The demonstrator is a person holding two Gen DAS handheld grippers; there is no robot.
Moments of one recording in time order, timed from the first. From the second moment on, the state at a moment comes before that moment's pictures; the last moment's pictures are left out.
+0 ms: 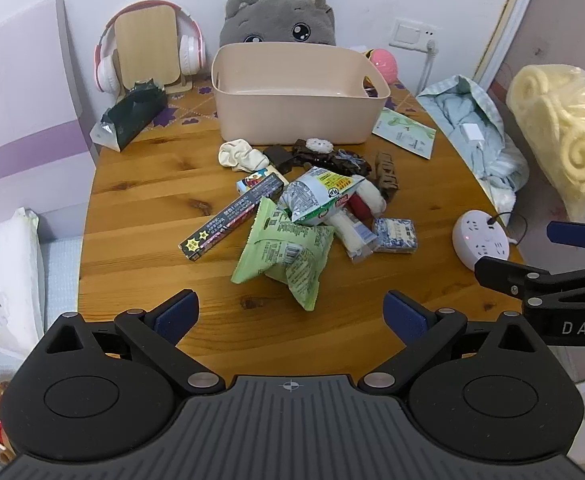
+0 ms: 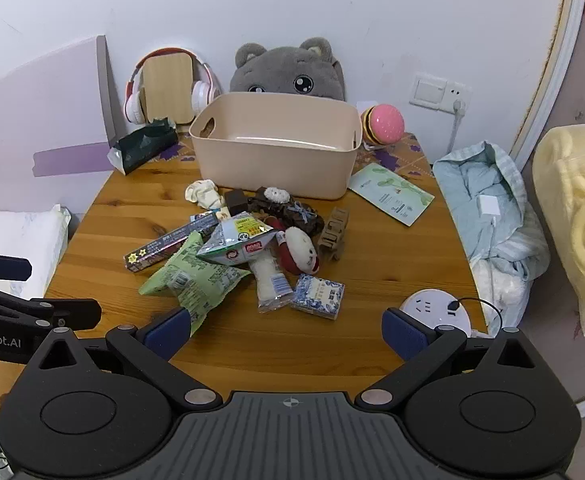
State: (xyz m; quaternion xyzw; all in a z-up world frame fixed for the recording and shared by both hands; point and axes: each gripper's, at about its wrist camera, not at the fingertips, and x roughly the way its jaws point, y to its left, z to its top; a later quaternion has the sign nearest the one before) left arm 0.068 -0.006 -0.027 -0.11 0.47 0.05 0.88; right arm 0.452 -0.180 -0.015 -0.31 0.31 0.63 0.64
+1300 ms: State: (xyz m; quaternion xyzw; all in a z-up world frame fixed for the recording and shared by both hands) left arm 0.207 0.025 -0.134 -0.18 0.52 0.20 0.81; right arm 0.529 -0.017 -0.162 -0.38 0.43 0.57 0.59
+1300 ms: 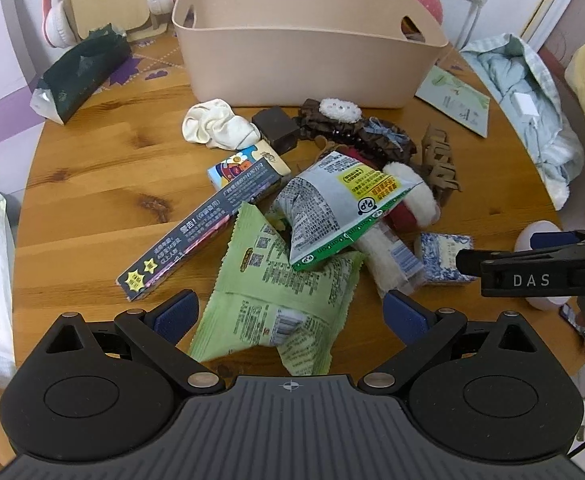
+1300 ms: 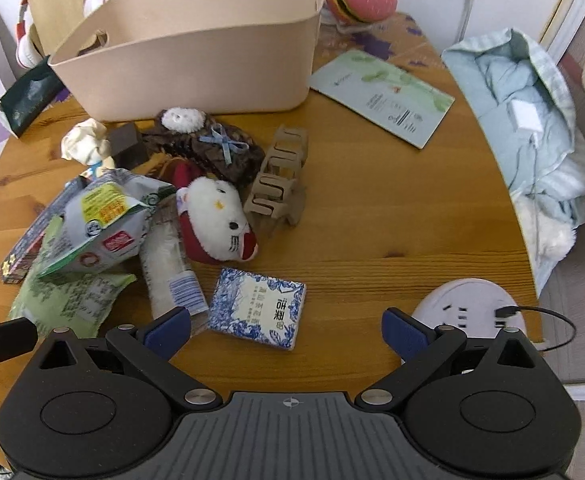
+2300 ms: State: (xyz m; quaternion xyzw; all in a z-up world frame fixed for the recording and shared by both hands) left arm 0.242 0.038 -0.193 -0.20 0.55 0.26 0.77; right arm 0.526 0.015 -0.228 -0.41 0.47 0.56 0.54
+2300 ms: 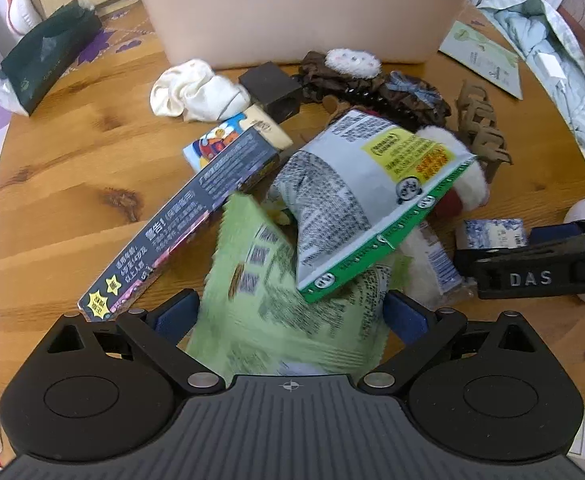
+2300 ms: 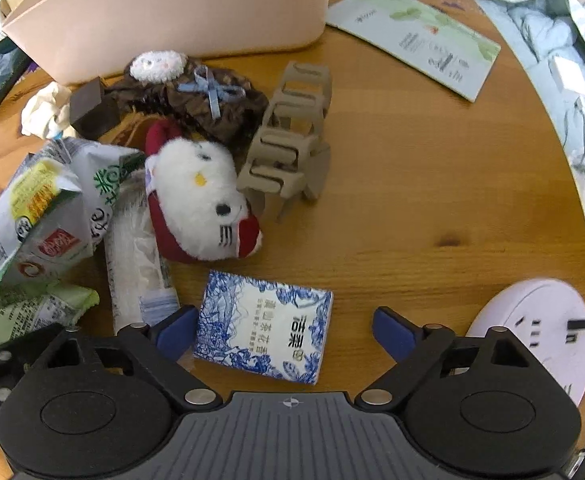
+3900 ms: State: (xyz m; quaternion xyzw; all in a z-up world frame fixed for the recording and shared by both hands) left arm 0.197 0.037 -0.150 -0.27 0.47 0.32 0.77; right arm 0.535 -0.004 -0.164 -0.34 0.46 0.60 0.57
